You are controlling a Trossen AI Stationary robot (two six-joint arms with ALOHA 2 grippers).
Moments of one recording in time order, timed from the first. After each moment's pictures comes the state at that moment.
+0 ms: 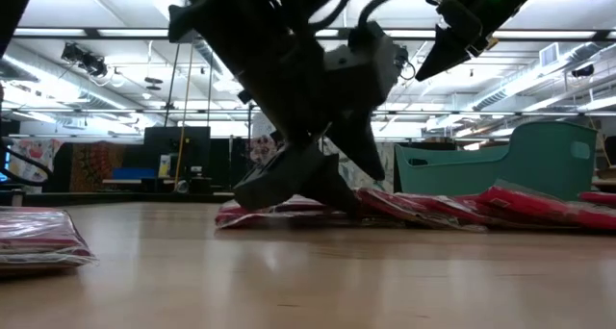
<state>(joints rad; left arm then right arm) -0.32 2.12 1.34 -0.13 -0.57 0.63 0.08 1.10 0.86 -0.54 0.63 0.23</state>
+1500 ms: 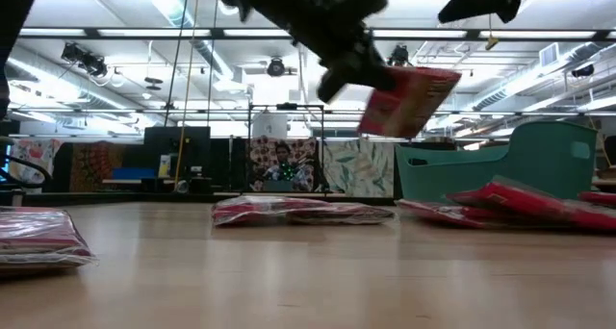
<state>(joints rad) -0.04 1.91 1.34 0.15 -0.39 0.87 0.44 0.98 0.87 -0.55 0.81 0.44</state>
